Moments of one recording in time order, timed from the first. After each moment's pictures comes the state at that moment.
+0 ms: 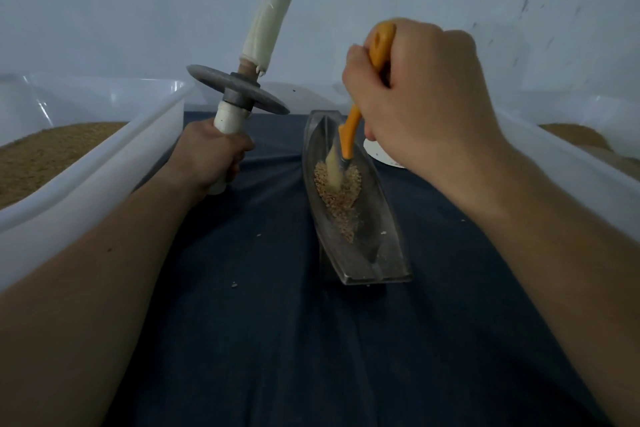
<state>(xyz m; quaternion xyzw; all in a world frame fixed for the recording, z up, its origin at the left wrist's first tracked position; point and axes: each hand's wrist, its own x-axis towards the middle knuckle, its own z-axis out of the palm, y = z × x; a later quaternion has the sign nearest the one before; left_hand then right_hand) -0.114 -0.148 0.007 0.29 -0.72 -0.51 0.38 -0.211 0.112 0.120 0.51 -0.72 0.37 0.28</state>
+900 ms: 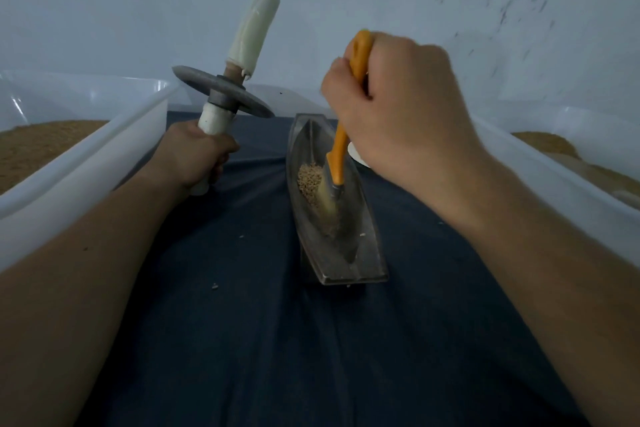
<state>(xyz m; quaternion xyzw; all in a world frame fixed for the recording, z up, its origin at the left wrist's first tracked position) -0.117 -0.155 0.005 0.30 -0.71 -0.51 0.37 -0.203 0.119 0.120 0.53 -0.72 0.35 0.27</state>
